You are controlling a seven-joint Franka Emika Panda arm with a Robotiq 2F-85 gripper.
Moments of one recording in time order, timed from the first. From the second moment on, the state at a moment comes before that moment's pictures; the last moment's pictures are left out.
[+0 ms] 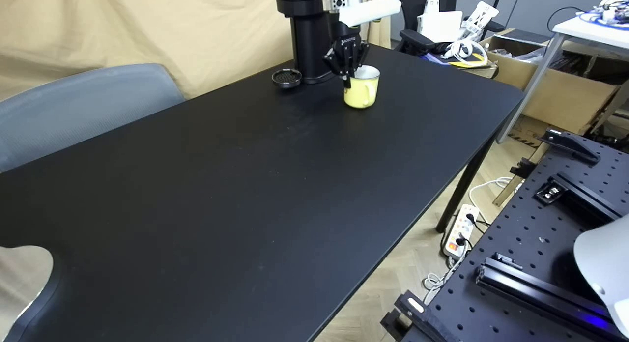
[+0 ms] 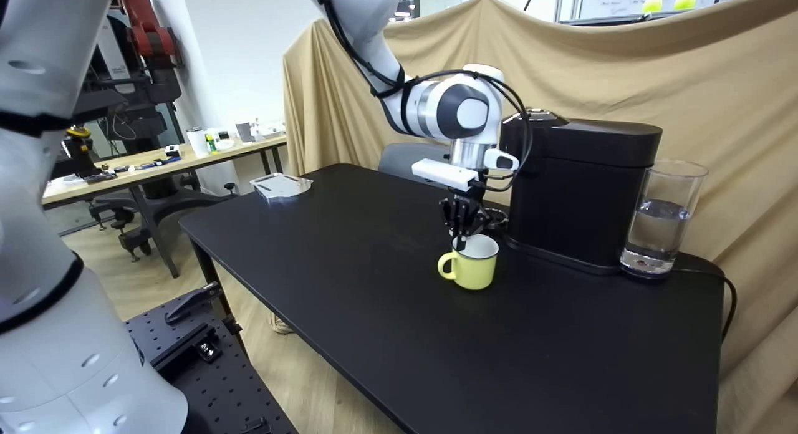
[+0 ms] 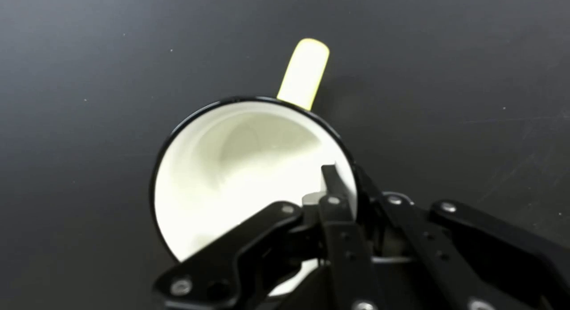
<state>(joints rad) -0.07 0.60 -0.06 -1.83 0.00 2.26 0.00</state>
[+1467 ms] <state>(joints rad) 0.11 0.59 0.04 -1.83 -0.08 2.28 -0.03</state>
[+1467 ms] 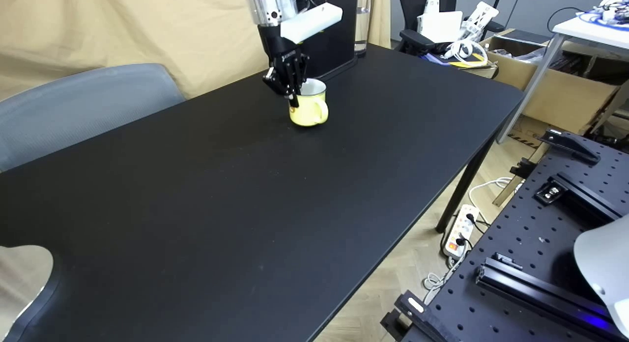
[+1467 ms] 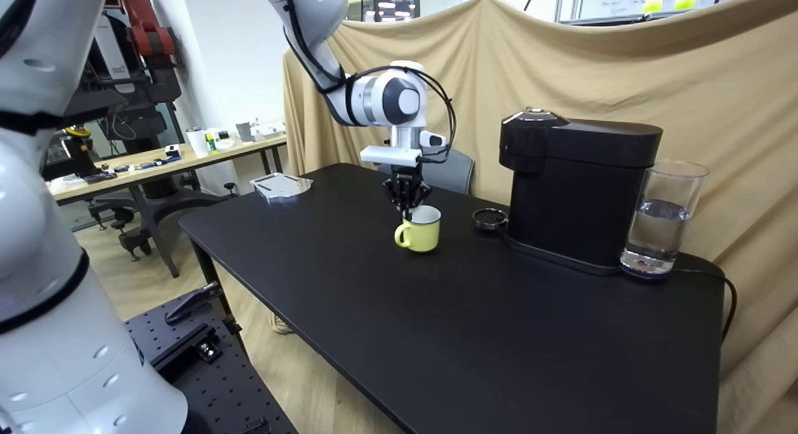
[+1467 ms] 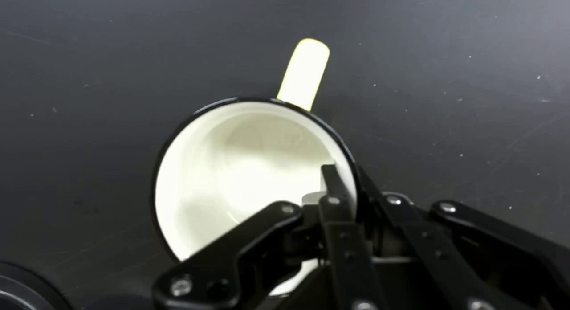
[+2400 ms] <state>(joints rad) 0.14 0.59 0.04 -1.83 -0.14 2.28 -0.03</state>
